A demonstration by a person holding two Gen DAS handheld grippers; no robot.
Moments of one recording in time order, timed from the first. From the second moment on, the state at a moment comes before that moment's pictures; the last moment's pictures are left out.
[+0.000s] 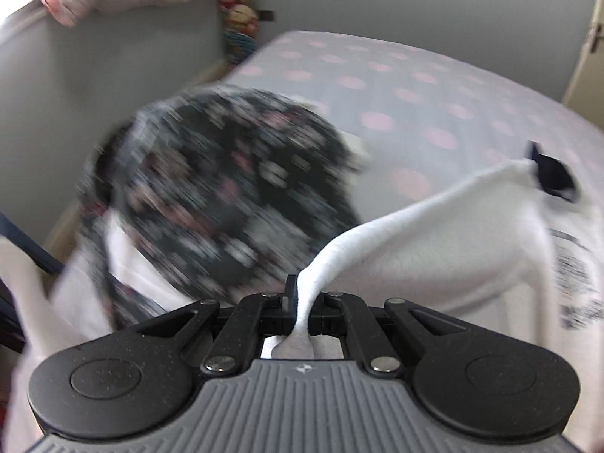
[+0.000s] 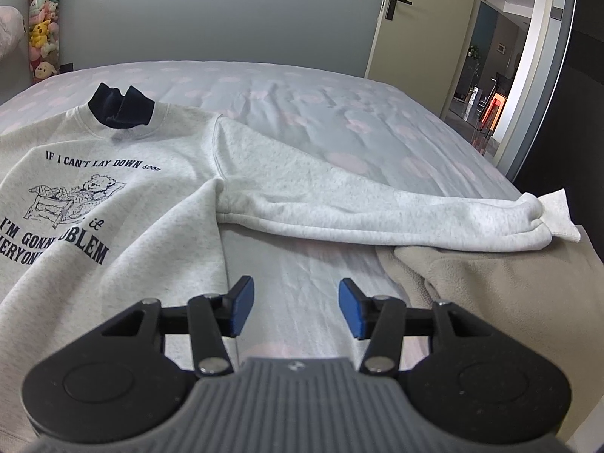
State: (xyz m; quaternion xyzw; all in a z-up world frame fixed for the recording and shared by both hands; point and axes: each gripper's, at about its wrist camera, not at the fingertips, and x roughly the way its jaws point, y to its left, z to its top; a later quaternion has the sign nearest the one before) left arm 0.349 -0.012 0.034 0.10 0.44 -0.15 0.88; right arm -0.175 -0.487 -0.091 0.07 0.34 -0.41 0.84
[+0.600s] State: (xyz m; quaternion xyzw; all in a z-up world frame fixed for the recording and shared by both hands) left arm 0.401 -0.030 -0.005 0.20 0.41 -0.10 0.88; right arm -0.166 -0.495 -0.103 0.08 0.36 -0.40 0.84
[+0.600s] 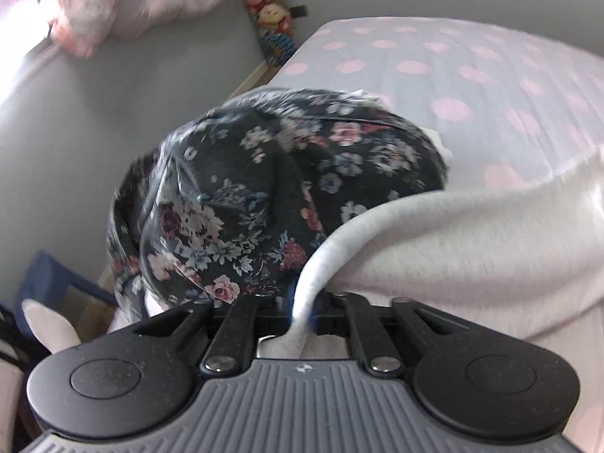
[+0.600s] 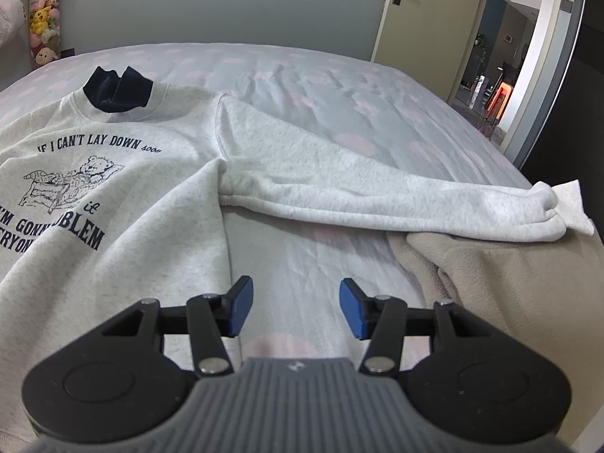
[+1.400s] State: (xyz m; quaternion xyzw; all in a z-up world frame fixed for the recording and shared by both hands) left arm 0.120 -0.140 -0.099 0.13 0.48 -0.32 0.80; right arm -0.170 -0.494 -0.101 0.09 0.36 -0.39 0.84
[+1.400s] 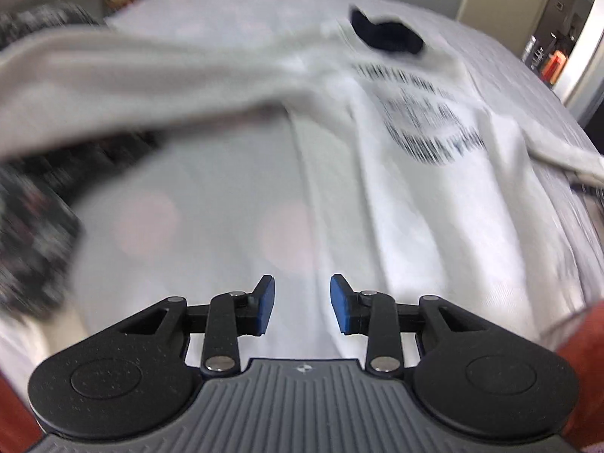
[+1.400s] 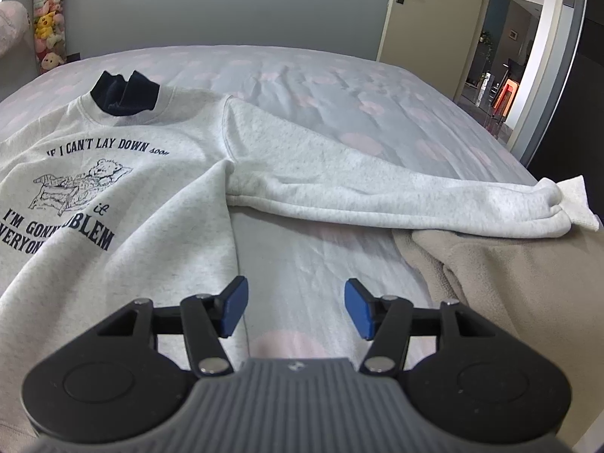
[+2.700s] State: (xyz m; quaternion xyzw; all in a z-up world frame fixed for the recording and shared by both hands) left arm 0.093 -0.080 -0.127 0.01 0.51 -0.28 0.81; right arm -0.169 -0.494 -0.102 0.10 0.36 -0.39 0.84
